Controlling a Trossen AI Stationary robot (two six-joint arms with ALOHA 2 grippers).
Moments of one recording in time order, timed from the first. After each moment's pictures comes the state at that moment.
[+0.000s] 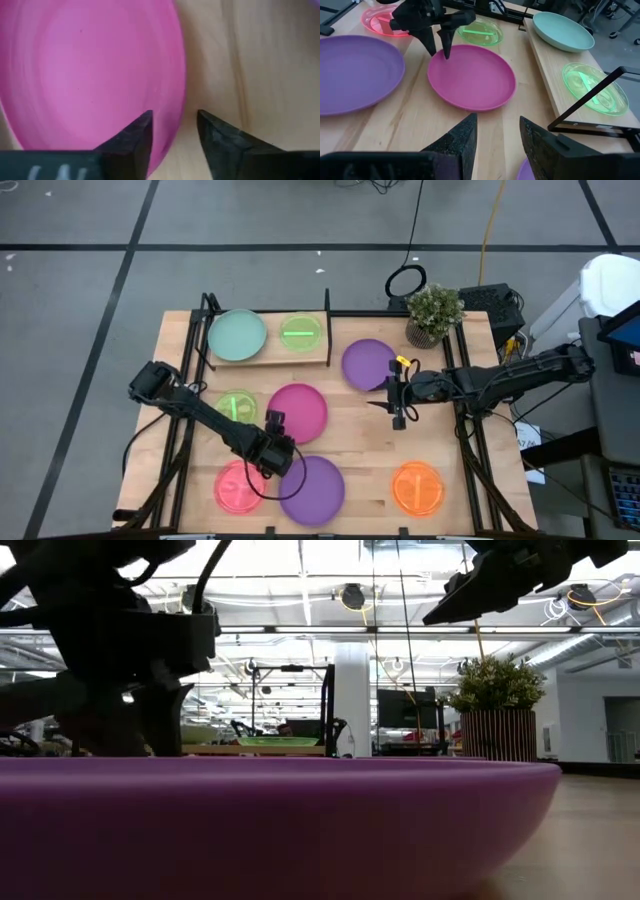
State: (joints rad) left arm -0.48 1.81 1.02 -0.62 -0.42 -0.20; right arm 0.15 0.99 0.60 -0.11 0.20 -0.13
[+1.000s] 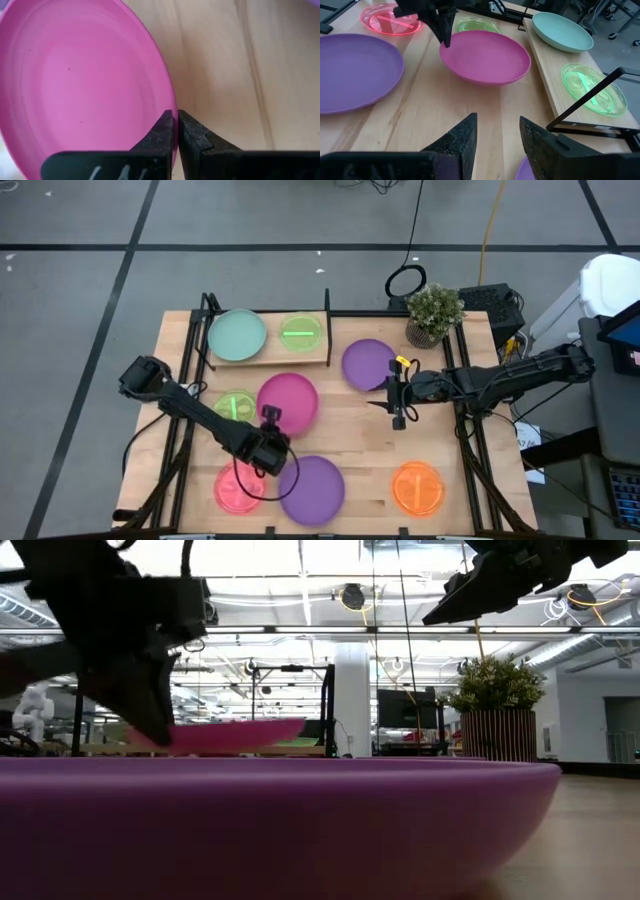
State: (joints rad) left arm -0.51 1.72 1.02 -0.70 -0.50 -0.15; right arm 0.15 0.99 0.60 -0.11 0.21 -0.14
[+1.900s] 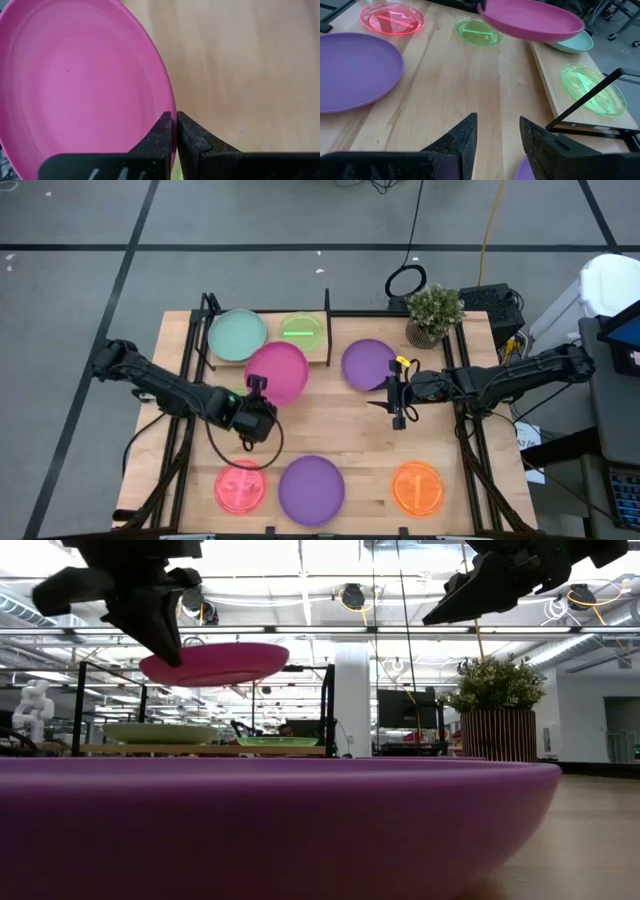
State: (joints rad) left arm -0.37 1.39 1.02 -0.91 -0.53 0.00; right arm 0.15 0.99 0.60 -0.11 0.21 -0.14
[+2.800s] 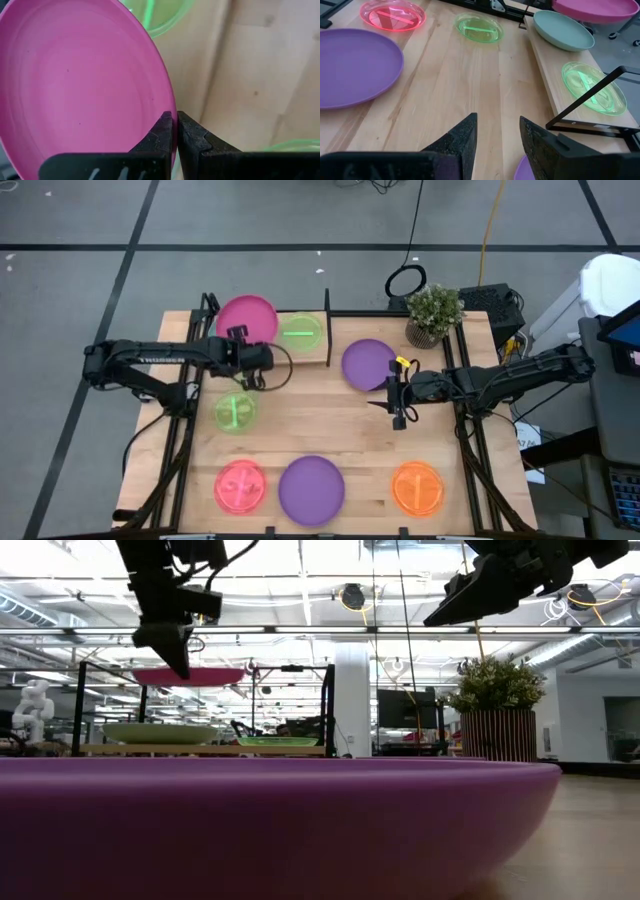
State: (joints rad) left arm 0.15 1.30 1.02 -1.00 -0.56 0.03; right arm 0.15 0.99 0.60 -0.12 0.21 -0.15
